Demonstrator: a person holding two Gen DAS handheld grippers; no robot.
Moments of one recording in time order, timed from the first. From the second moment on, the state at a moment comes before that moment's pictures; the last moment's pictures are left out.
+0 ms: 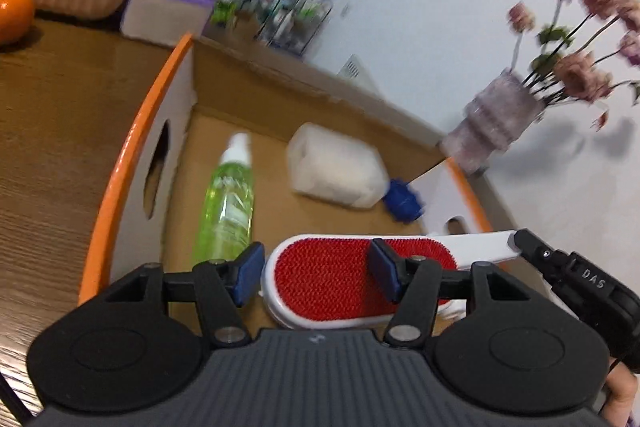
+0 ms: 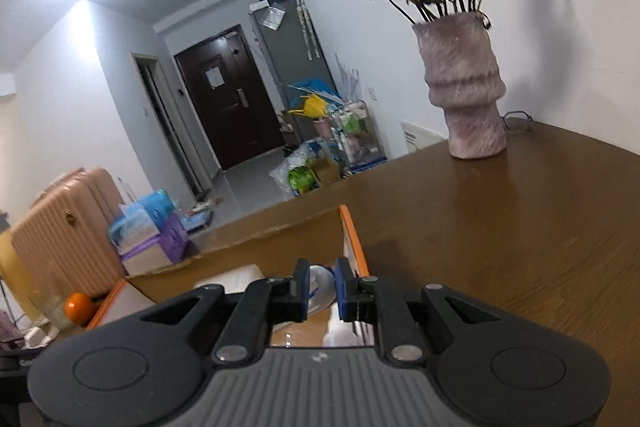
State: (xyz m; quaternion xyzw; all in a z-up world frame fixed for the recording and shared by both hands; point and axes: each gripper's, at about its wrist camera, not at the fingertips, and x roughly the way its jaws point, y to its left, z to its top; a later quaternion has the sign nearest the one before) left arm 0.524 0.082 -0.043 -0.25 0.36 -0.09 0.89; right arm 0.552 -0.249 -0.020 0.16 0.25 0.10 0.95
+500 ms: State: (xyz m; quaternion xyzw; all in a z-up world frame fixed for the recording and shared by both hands) left arm 0.500 0.066 -0.020 -0.12 0.35 -0.03 0.93; right arm 0.548 -0.210 -0.031 0.09 0.30 0.13 0.94
